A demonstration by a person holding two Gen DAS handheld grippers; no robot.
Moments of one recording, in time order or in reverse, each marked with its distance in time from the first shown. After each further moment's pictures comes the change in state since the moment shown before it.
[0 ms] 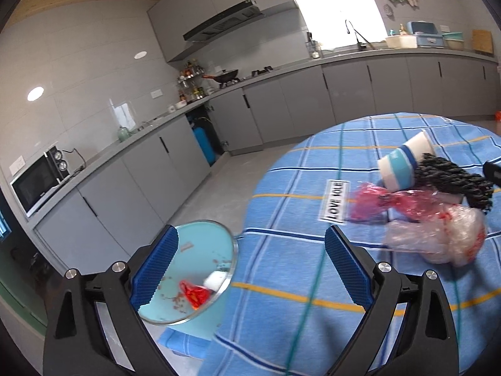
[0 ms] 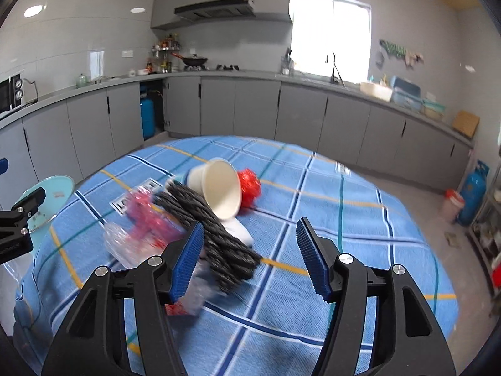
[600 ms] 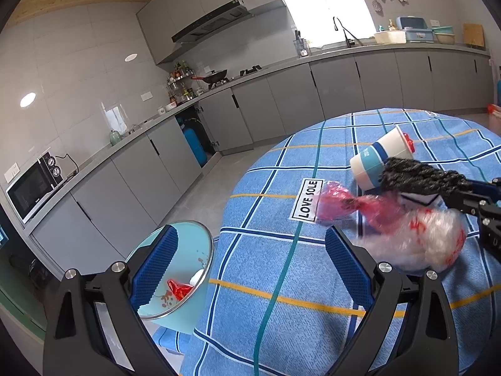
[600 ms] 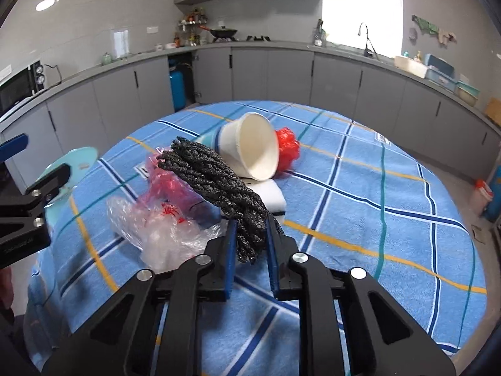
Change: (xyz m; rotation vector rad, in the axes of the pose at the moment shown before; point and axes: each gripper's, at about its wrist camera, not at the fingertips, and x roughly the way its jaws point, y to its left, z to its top) left arm -0.015 -0.027 0.001 0.030 -0.004 -0.024; right arm 0.016 0.012 -0.015 -0.036 0.121 0.166
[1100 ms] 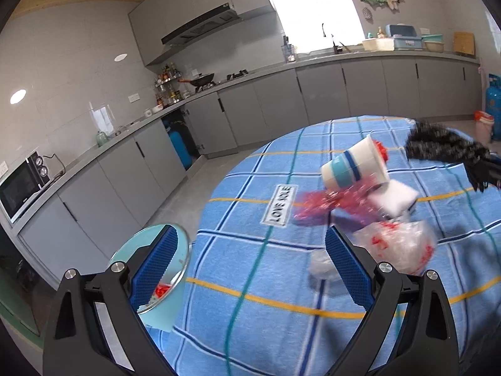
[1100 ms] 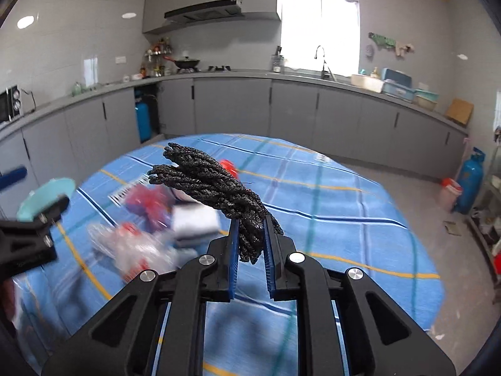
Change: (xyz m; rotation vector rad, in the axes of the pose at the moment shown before) left arm -0.016 -0.016 0.004 -0.013 -0.022 -0.078; right arm -0.064 -0.032 -0.013 0.063 -0.121 -0.194
